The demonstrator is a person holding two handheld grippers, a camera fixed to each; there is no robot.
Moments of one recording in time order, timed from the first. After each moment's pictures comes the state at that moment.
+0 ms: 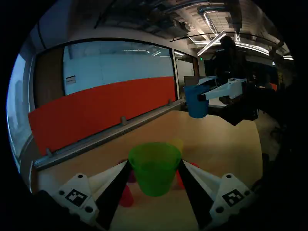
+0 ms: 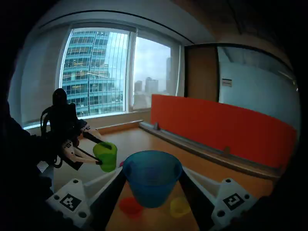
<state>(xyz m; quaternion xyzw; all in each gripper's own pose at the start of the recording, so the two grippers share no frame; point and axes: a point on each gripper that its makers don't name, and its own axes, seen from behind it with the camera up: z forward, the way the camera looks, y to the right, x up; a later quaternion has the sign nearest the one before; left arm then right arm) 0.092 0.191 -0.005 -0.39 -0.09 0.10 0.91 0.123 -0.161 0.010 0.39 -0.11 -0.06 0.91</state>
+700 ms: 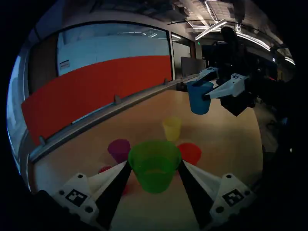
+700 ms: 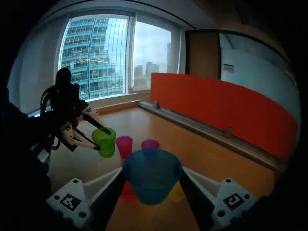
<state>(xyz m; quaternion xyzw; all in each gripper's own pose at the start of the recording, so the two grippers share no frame) 0.034 0.199 0.001 -0.40 -0.17 0.13 0.89 0.050 -0.140 0.009 0.39 -0.18 -0.09 0.90</state>
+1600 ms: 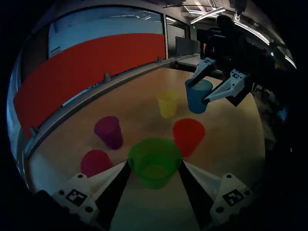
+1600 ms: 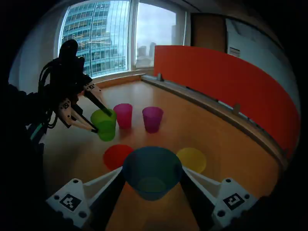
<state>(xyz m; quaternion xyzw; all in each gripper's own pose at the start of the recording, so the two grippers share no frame) -0.031 0.205 0.002 -0.42 -0.25 0.16 0.85 -0.042 -0.131 0.005 0.40 -0.26 -0.13 0.87</state>
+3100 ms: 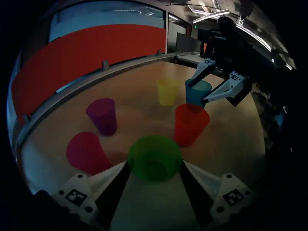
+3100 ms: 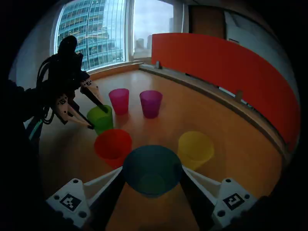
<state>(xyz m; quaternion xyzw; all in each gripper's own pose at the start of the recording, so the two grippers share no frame) -0.075 0.203 0.002 -0.44 -0.28 0.14 0.84 -0.086 -0.128 0.002 0.39 -0.30 -0.14 0.86</state>
